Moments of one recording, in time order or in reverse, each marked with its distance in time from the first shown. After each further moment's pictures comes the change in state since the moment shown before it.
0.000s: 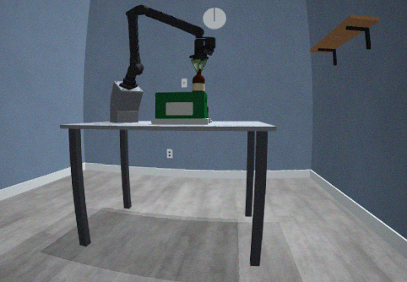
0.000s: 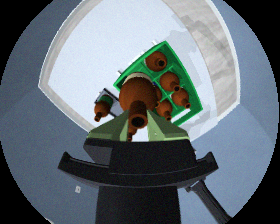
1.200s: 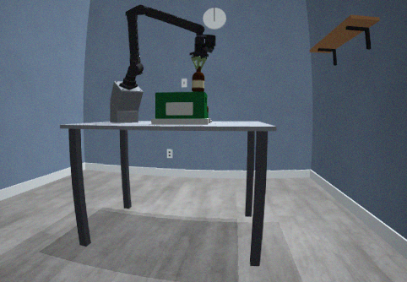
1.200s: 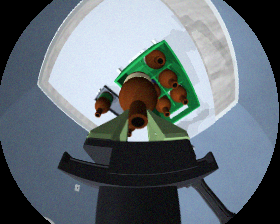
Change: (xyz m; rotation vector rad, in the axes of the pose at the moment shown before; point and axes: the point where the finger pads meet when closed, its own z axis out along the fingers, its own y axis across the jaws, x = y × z) arm 0.004 0.002 -0.018 0.011 0.011 -0.011
